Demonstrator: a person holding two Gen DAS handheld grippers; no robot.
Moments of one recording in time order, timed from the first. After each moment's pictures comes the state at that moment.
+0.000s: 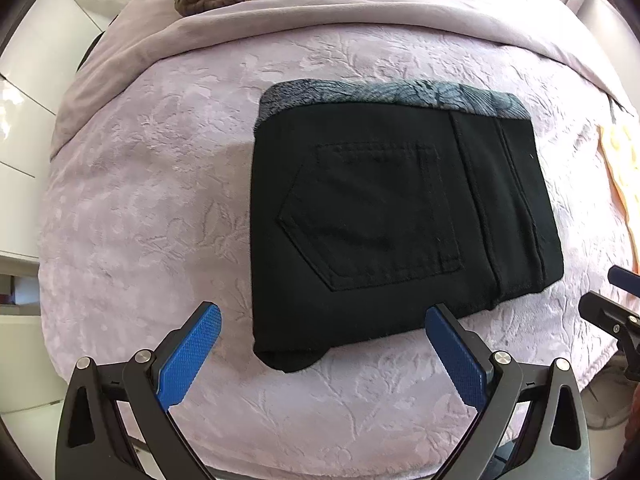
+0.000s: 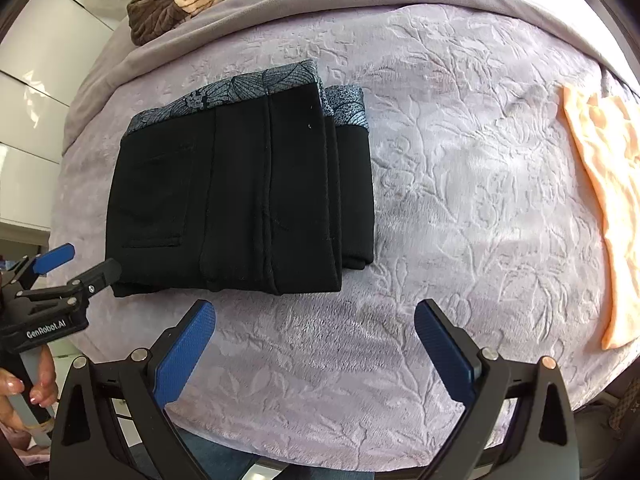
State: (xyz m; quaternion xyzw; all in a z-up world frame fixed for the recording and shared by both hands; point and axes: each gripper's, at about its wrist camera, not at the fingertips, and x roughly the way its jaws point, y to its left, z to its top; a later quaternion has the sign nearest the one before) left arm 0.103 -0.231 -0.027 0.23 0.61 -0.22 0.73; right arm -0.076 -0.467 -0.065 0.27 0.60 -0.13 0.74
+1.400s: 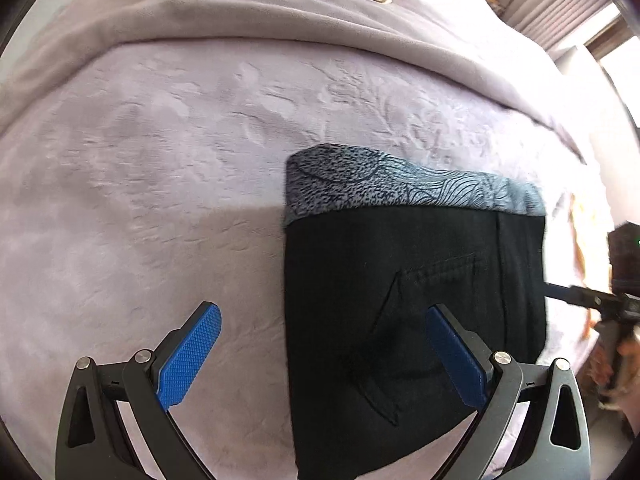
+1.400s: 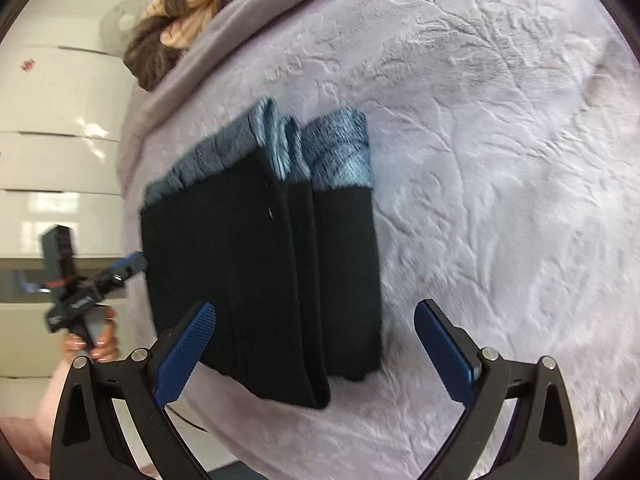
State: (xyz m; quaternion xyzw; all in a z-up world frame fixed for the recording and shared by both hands) left arm 0.213 -0.215 -0.074 0.10 0.63 -0.33 0.69; right arm -0.042 -0.565 -0.139 0.45 0.54 0.01 0.72
